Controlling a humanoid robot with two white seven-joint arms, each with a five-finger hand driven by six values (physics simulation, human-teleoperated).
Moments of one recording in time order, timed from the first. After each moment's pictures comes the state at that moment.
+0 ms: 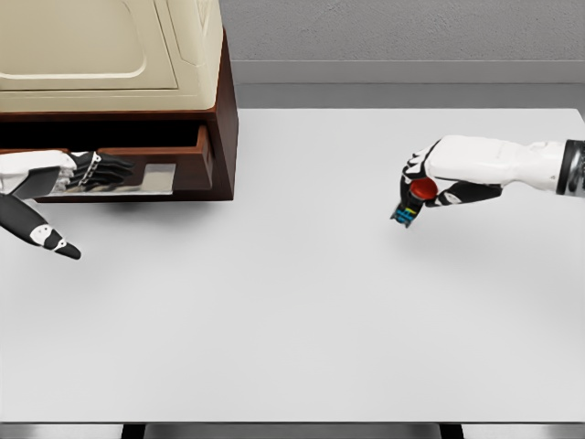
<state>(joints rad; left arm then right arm) -0.94 1.35 -1.10 -1.76 0.88 0.00 -0.62 -0.75 -0.92 0.73 -1.55 0.03 -0.57 0.61</state>
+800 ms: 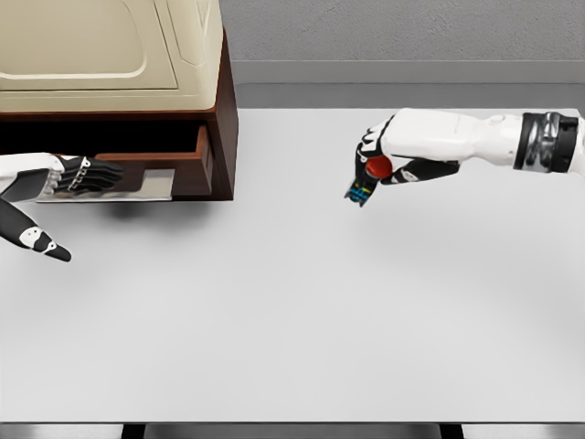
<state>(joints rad) -0.92 1.39 -1.10 -1.76 0.89 0.00 -0.61 -0.85 -0.80 0.77 -1.55 0.03 -0.56 0.61</state>
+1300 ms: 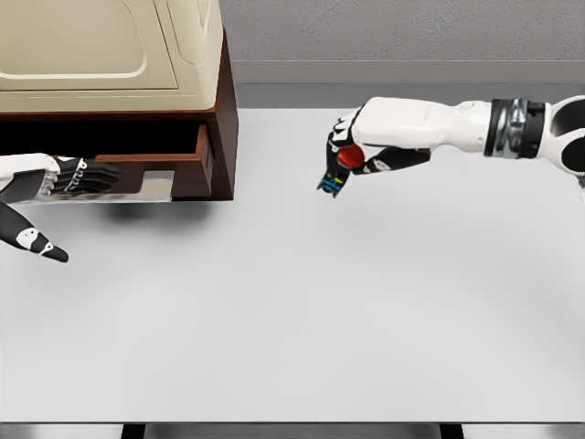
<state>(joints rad) -0.91 1.40 -1.09 -1.77 0.90 0.00 -0.60 -0.92 -0.71 0.81 -1.50 0.02 -0.55 0.61</state>
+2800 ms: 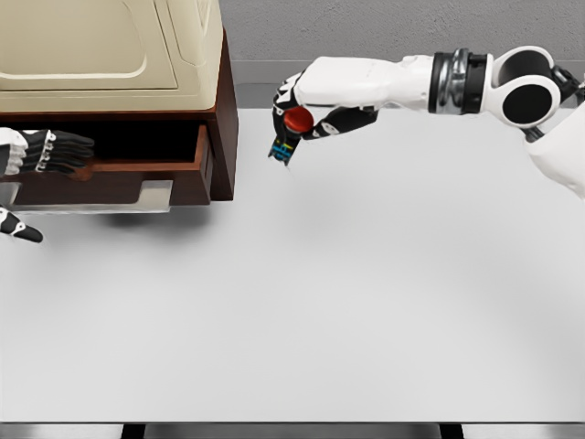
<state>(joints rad) -0.92 1.46 -1.02 -1.76 0.94 -0.02 -0.61 -1.11 -0.56 0.92 -1.41 0.02 -0.47 0.61</state>
